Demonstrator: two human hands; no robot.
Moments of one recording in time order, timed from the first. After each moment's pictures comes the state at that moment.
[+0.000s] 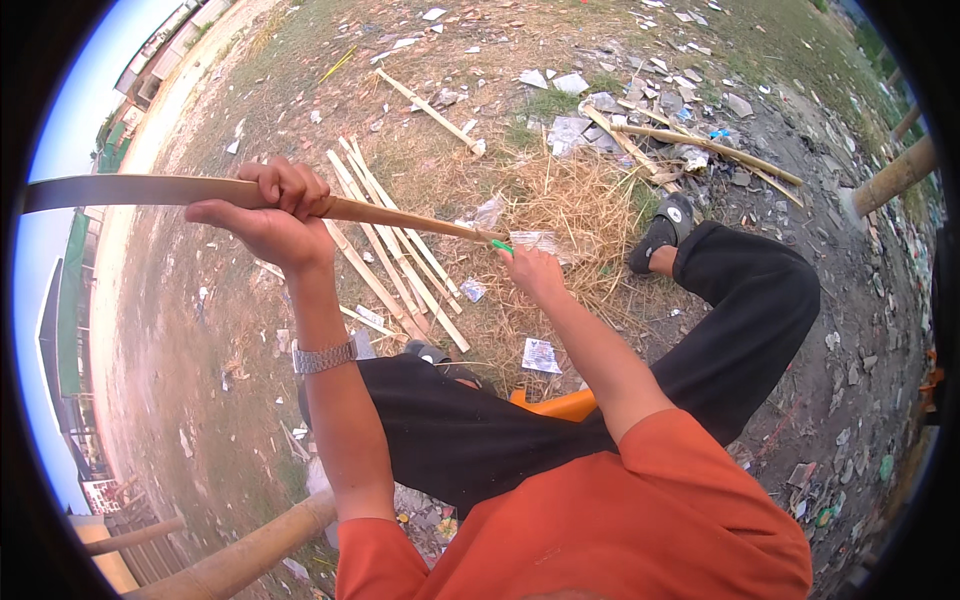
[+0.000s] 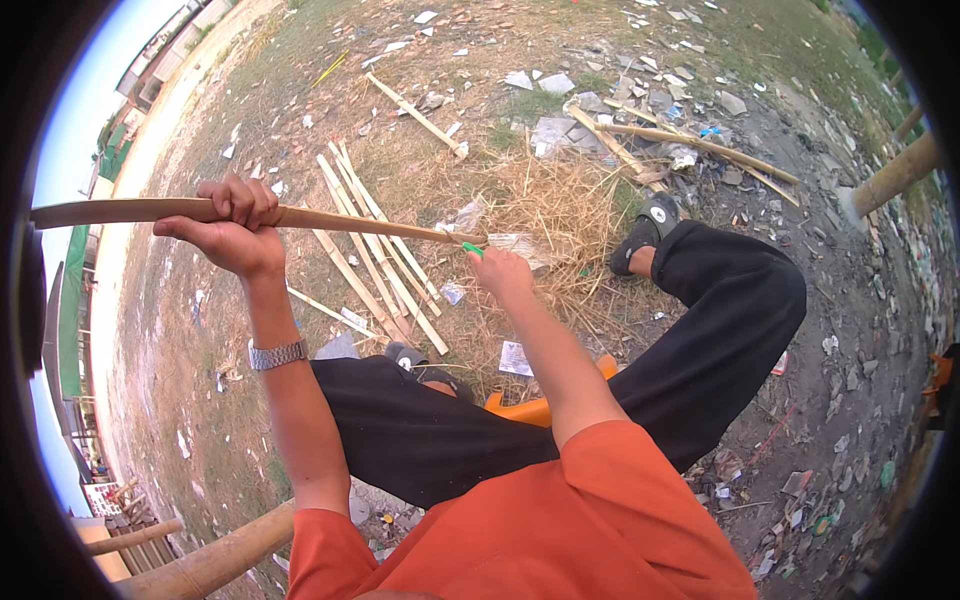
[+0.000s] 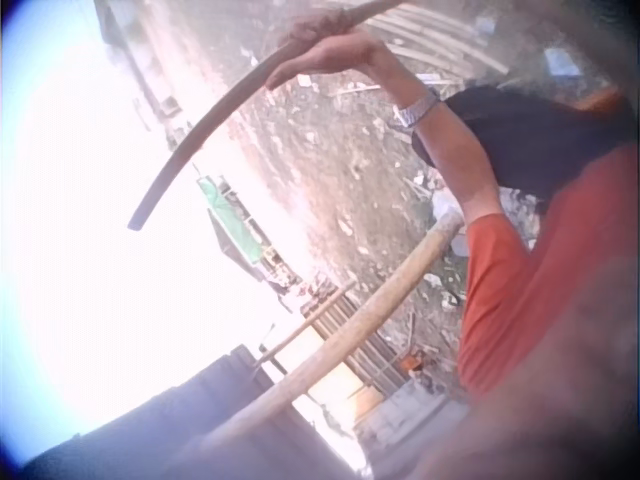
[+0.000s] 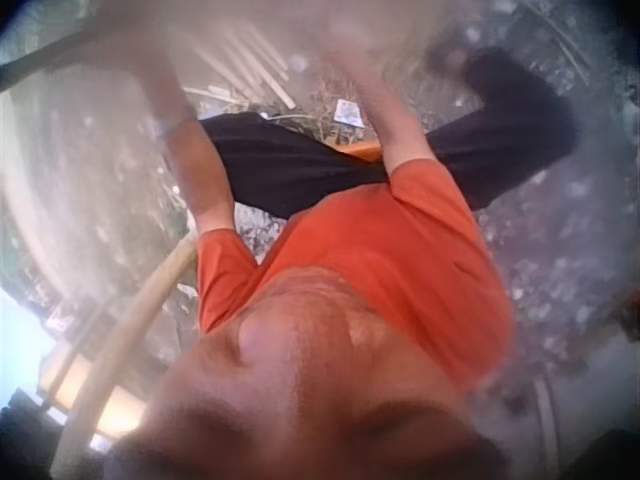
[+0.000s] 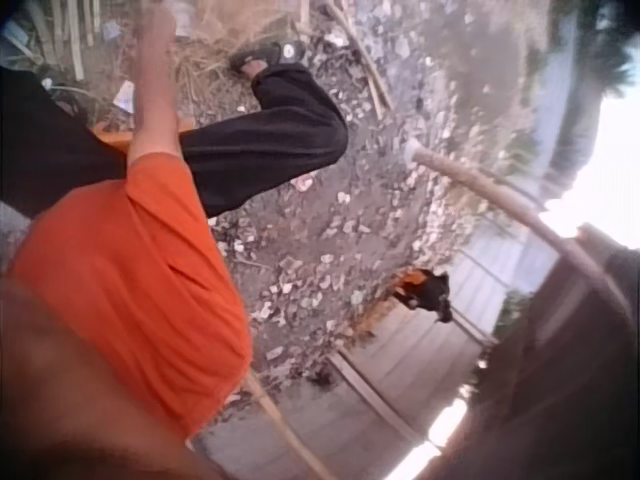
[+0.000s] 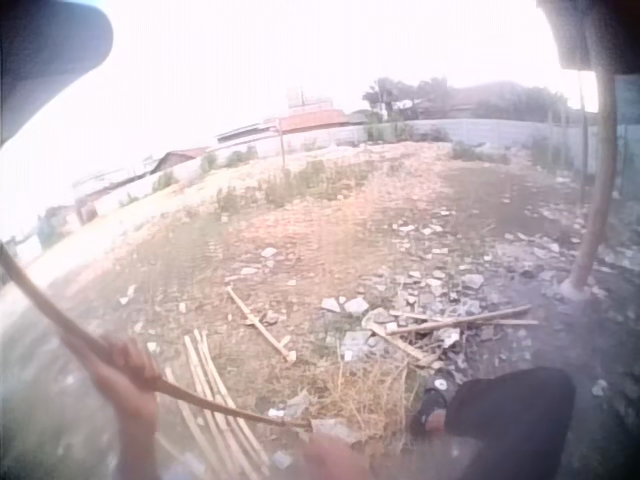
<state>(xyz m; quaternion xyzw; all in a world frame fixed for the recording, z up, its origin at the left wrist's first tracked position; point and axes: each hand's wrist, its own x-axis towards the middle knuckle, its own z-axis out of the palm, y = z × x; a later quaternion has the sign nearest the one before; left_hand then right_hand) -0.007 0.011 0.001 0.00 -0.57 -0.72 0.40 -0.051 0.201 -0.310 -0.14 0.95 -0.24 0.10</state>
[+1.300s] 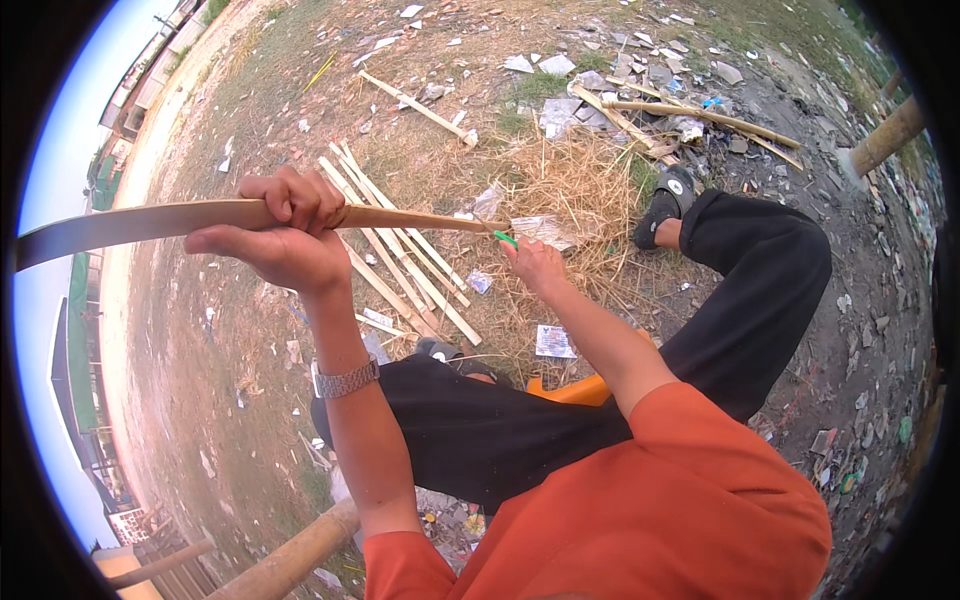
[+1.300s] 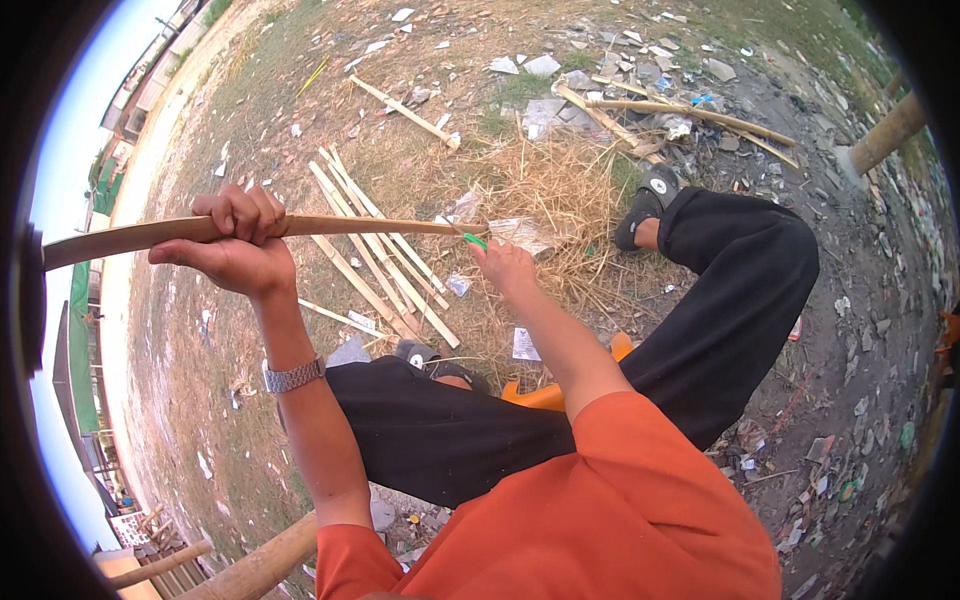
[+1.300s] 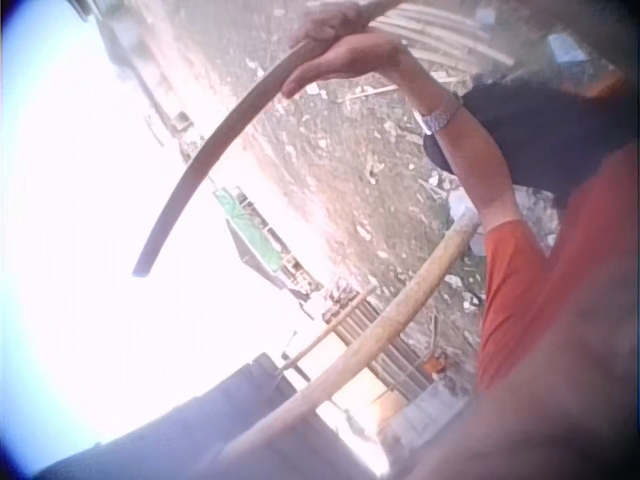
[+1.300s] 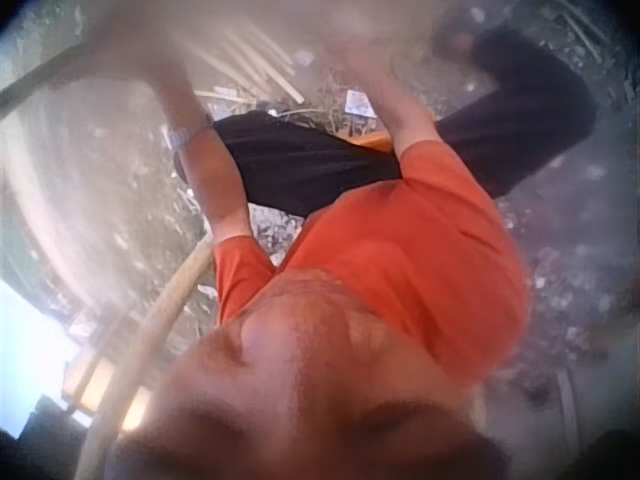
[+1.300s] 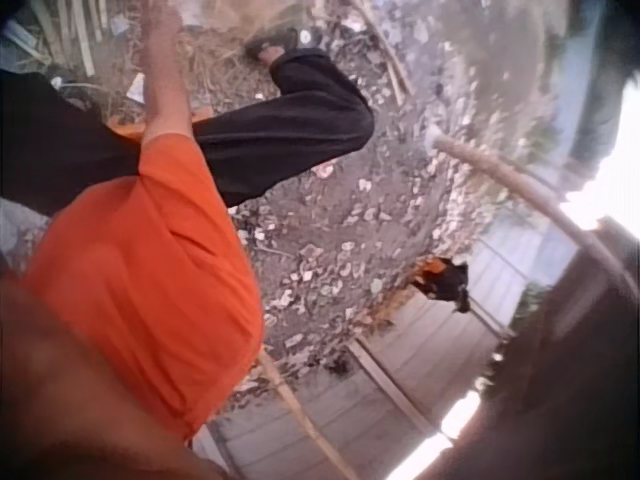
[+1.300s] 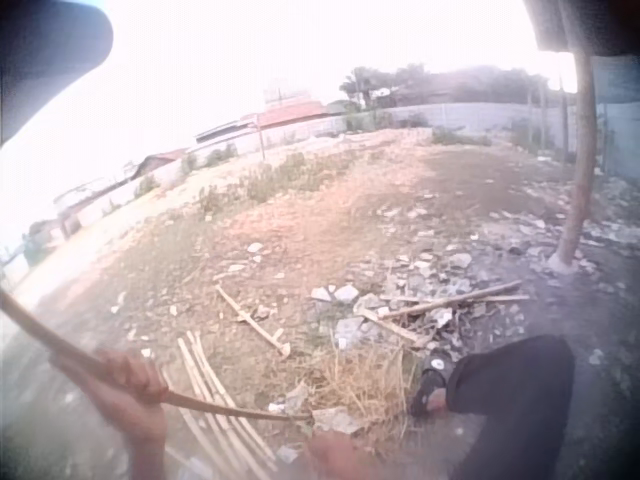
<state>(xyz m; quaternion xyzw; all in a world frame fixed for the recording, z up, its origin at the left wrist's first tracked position) -0.002 0.028 -0.002 -0.08 -0.59 -0.72 0.37 -0.037 0.193 -0.329 -0.09 0.96 -0.27 0.03</state>
